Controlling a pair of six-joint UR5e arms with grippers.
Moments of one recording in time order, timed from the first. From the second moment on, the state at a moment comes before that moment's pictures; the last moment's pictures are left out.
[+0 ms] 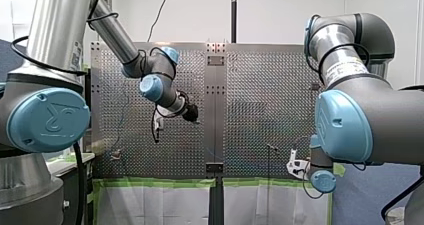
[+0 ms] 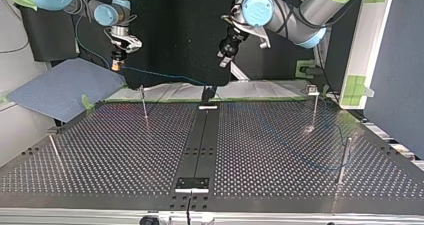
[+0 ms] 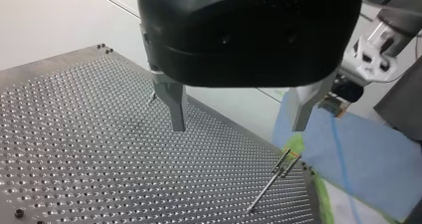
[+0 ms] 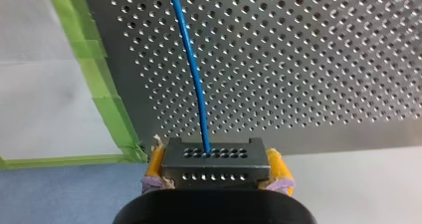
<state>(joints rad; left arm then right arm) -0.48 -1.76 -2.09 -2.79 -1.53 -1.93 1.68 -0.63 1.98 -1.27 1.53 1.71</state>
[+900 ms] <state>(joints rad) -0.49 -2.00 -2.02 -2.55 -1.62 -1.86 1.70 -0.62 1.98 -1.28 1.49 1.70</state>
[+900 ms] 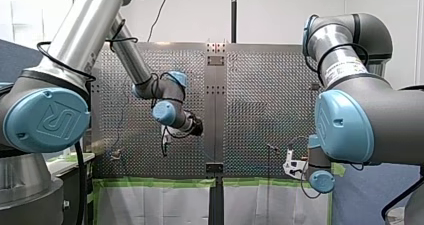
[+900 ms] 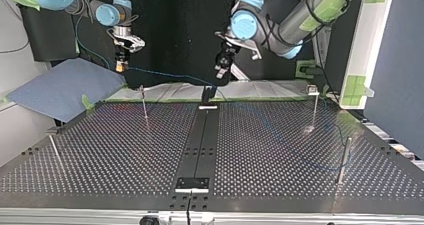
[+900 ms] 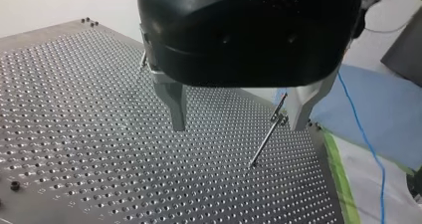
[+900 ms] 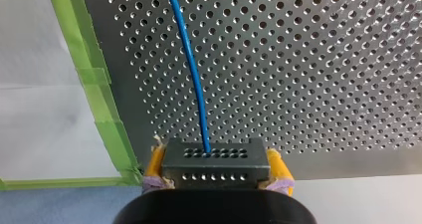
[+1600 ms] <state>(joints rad) -0.49 -2.19 -1.97 -2.36 -1.53 -1.70 1.71 -0.62 1.98 -1.28 1.49 1.70</state>
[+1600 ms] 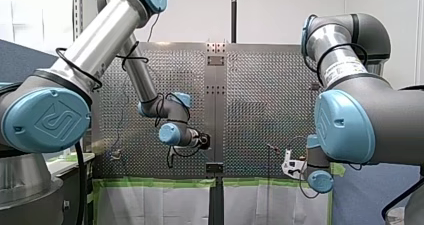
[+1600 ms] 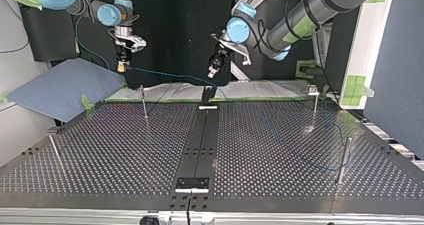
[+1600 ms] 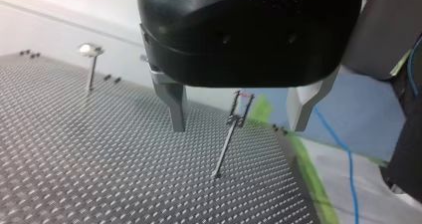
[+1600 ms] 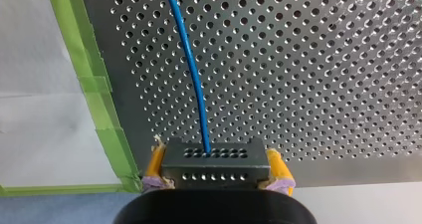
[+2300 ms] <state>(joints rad) -0.51 -2.37 -1.89 -2.18 -1.57 -1.61 1.73 -0.62 1.97 -1.28 1.49 1.70</state>
